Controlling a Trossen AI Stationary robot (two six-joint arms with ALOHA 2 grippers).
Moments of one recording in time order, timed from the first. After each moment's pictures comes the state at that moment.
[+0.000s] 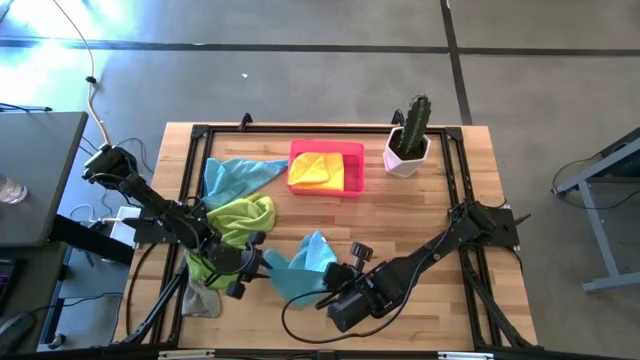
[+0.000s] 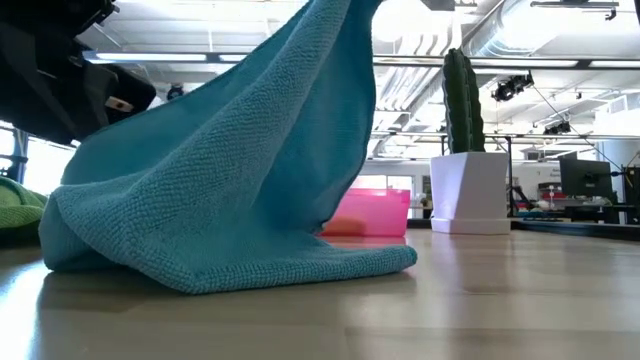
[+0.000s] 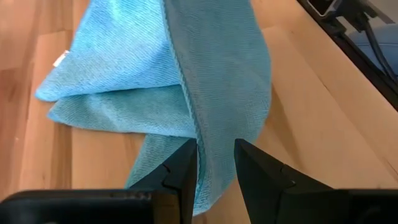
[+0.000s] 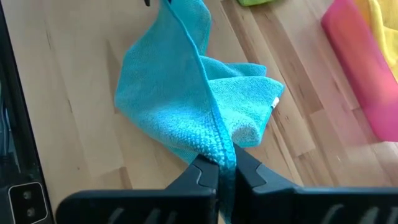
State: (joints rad) left arm -0.51 1.27 0.45 0.09 -0.26 -0.21; right arm 0.58 2.08 2.04 -1.20 0.51 0.83
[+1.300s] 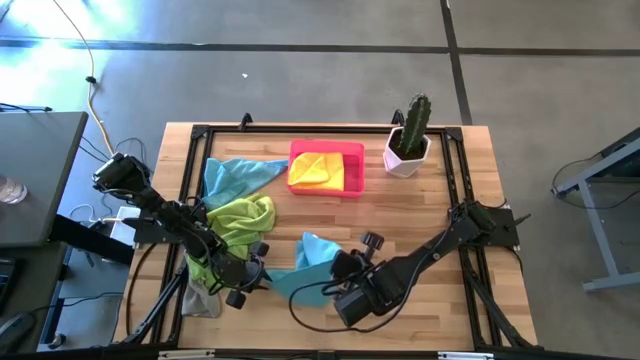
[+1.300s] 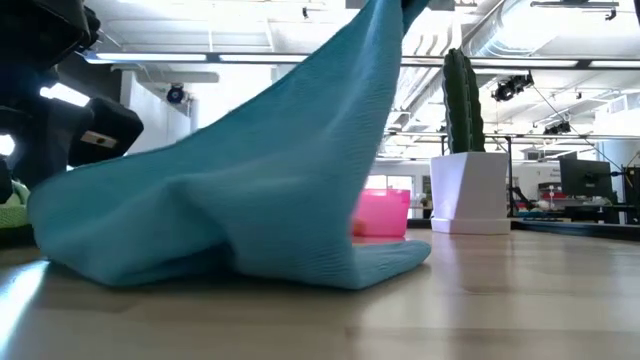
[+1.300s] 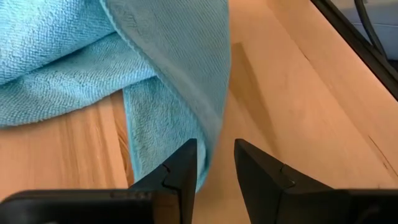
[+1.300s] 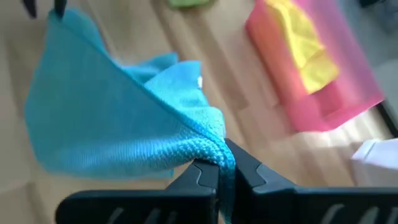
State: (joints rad) left arm -0.55 1.44 0.46 0.21 -0.19 -0.26; right arm 0.58 2.08 2.04 -1.42 0.70 0.92
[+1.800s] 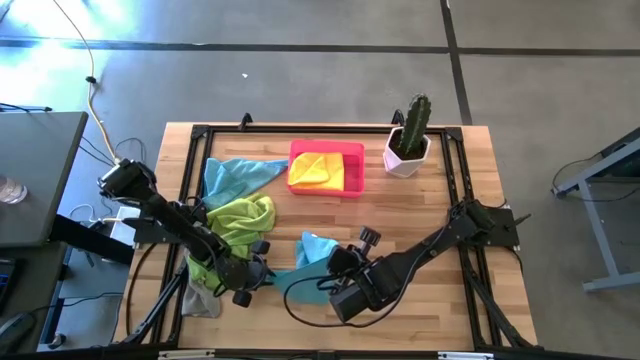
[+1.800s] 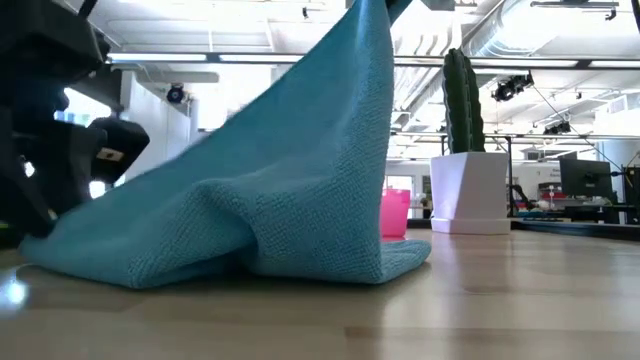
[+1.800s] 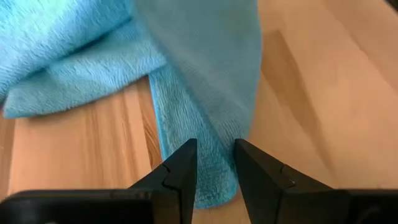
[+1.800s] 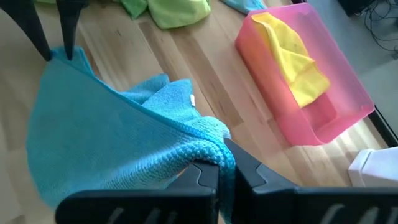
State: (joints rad) left arm -0.55 1.54 0.46 0.26 -0.29 -0.26; right arm 0.56 2.08 2.04 -1.38 0.74 0.91
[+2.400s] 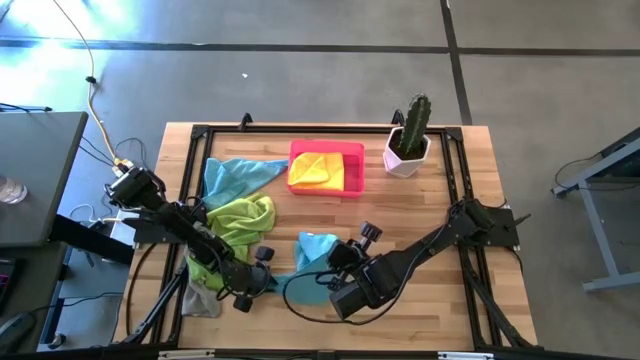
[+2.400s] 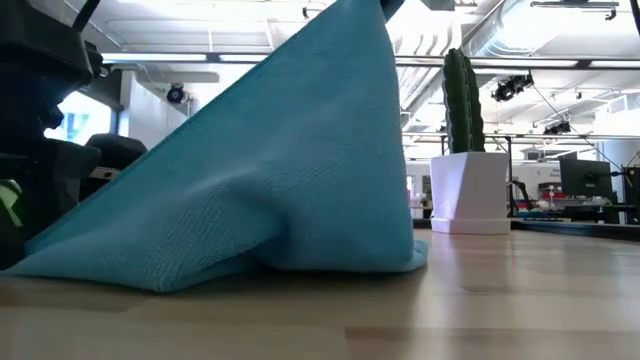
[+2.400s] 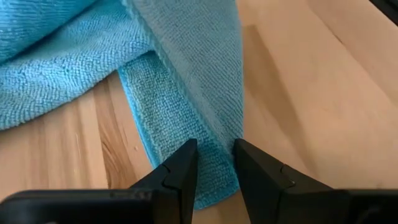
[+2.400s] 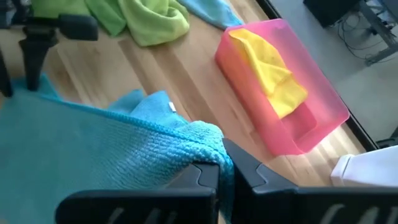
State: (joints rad) left arm -0.56 1.65 0.46 0.41 -0.23 -0.22; right arm 0.54 2.08 2.04 -1.41 0.83 0.95
